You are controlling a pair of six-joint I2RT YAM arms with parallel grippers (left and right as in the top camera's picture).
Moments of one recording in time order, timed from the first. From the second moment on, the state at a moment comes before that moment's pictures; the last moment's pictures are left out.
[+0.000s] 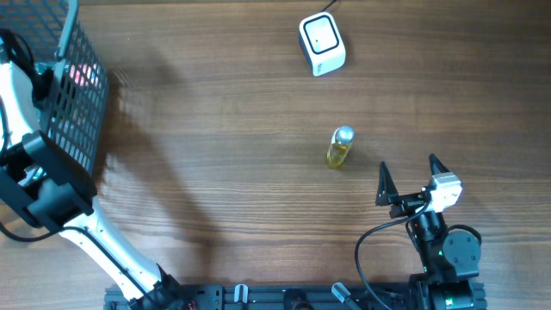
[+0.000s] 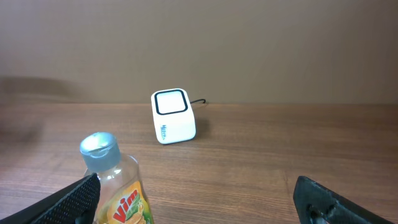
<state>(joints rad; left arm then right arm) 0.54 2.26 2.01 -1.08 -0.03 -0.34 0.11 0.02 0.01 0.00 -0.07 0.07</state>
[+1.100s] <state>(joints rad) 0.10 1.55 2.00 -1.36 0.07 -0.37 0.11 0.02 0.01 0.00 -0.07 0.07</state>
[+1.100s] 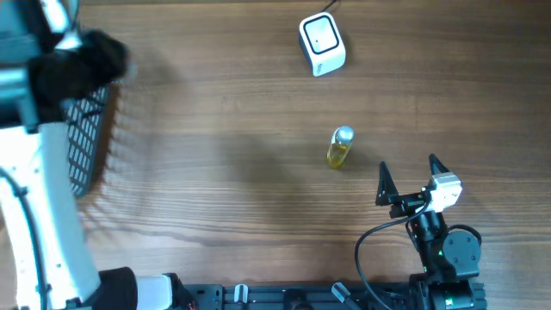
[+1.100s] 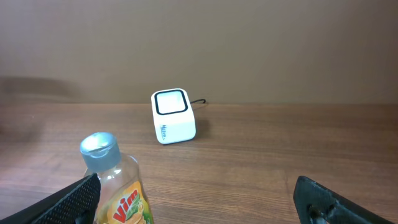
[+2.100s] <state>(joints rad) -0.70 1.61 1.08 -0.69 -0.14 -0.96 0.11 0.02 0.01 0.00 -0.07 0.07</state>
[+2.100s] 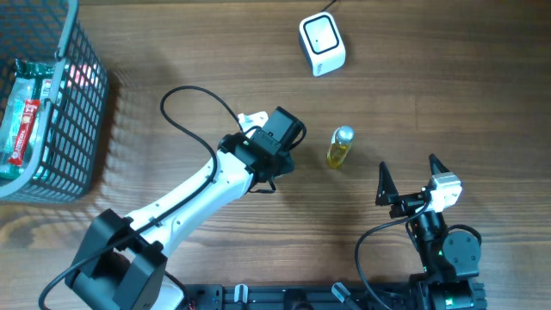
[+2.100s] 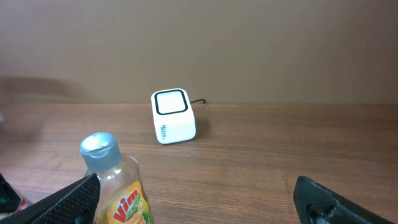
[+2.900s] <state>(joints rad) -0.80 1.69 1.08 -0.62 -0.20 -1.02 0.11 0.02 0.01 0.00 -0.07 0.07</state>
